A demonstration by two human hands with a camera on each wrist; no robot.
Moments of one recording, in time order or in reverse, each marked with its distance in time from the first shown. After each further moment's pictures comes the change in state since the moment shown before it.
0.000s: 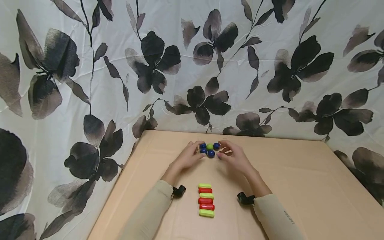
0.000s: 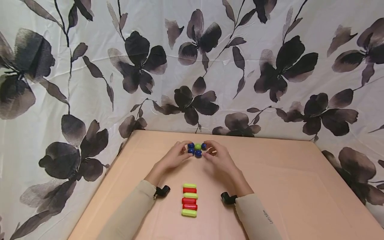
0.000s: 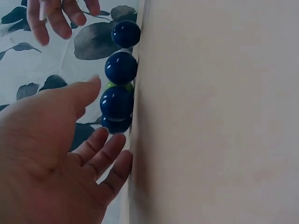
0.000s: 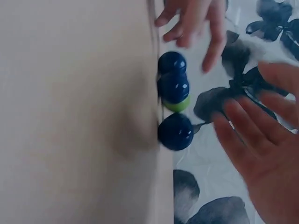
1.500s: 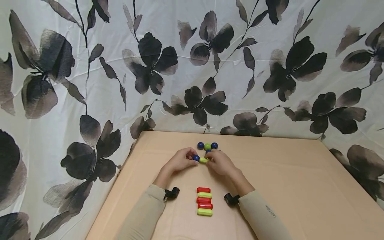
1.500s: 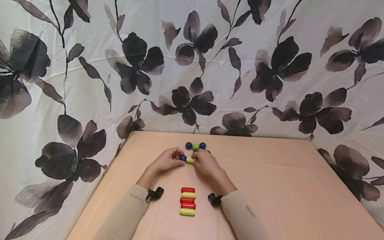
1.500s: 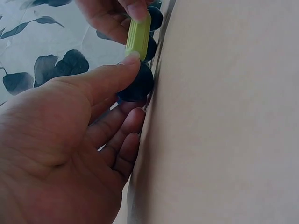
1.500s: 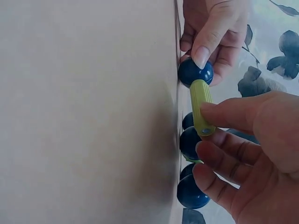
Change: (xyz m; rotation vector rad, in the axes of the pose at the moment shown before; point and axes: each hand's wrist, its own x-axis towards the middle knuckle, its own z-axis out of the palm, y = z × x) left_hand -0.024 -0.014 -0.011 -0.209 -0.093 -0.065; right_hand 0.009 -0.019 0.050 -0.388 -0.157 0.122
